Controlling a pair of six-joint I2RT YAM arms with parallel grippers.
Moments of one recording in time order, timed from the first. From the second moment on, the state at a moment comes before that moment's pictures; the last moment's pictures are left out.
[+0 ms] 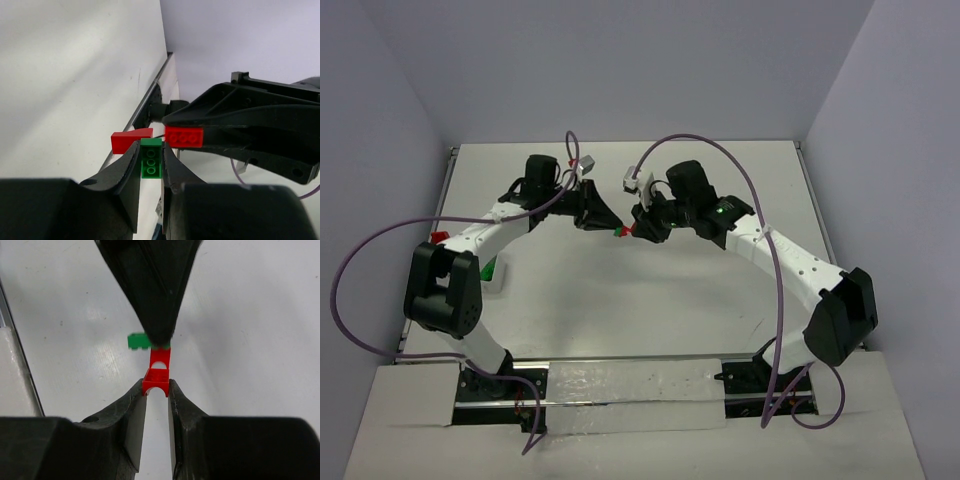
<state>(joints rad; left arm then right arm) -0.35 1.66 1.18 -0.16 1.04 -0.78 0.64 1.44 1.26 -0.45 -0.44 -0.29</state>
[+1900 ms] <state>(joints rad) -0.19 1.77 1.02 -0.11 0.99 -0.79 0.64 1.86 1.15 -0.20 -0.46 -0.22</state>
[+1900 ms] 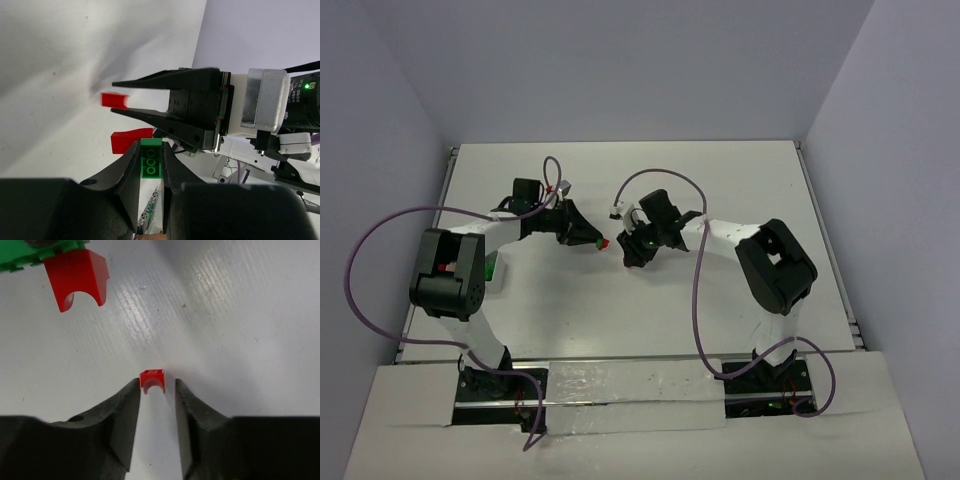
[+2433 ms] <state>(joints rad) -0.20 1.79 1.01 -0.14 0.96 -0.76 0.64 1.81 1.15 -0.15 -0.56 -0.17</state>
